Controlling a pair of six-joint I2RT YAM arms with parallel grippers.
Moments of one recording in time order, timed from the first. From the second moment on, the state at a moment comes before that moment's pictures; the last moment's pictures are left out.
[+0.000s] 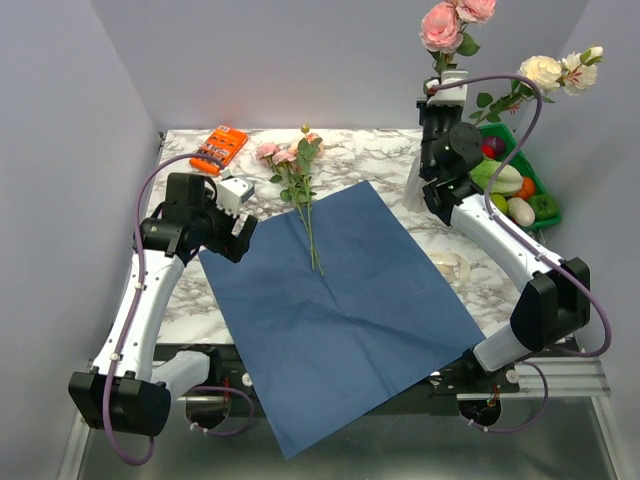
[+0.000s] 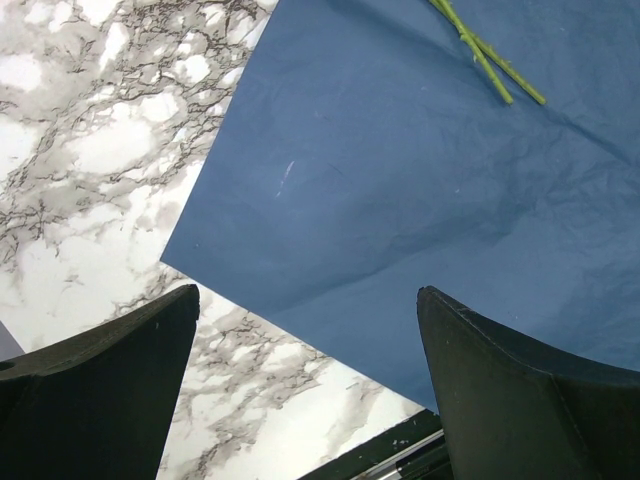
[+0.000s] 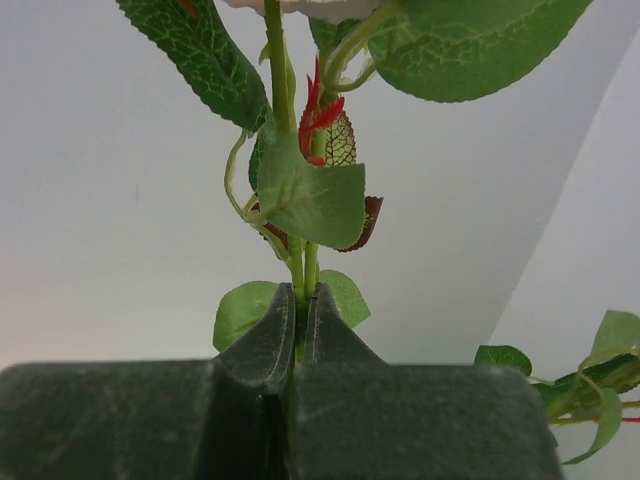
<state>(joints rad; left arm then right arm) -0.13 1.08 1.14 -0.91 0.28 0.37 0.44 1.54 1.33 0.69 0.52 -0.43</state>
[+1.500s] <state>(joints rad) -0.11 1.09 1.20 -0.91 0.25 0.32 0.89 2.16 2.00 -0.55 0.48 0.24</state>
